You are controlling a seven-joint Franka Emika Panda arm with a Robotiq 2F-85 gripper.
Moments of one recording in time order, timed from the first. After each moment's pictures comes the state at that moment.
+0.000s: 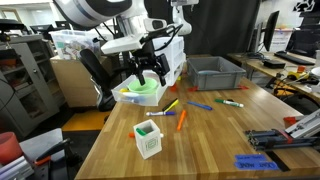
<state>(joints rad) 0.04 0.02 0.01 -2.46 -0.25 2.61 -0.15</state>
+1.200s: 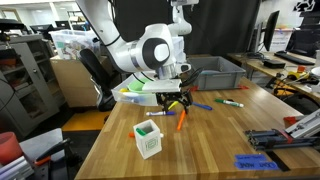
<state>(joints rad) 0.07 0.55 -0.07 -2.11 -0.38 2.76 -0.15</state>
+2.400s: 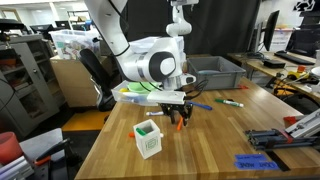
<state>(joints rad) 0.03 0.66 -0.07 -2.04 -0.33 2.76 -0.17</state>
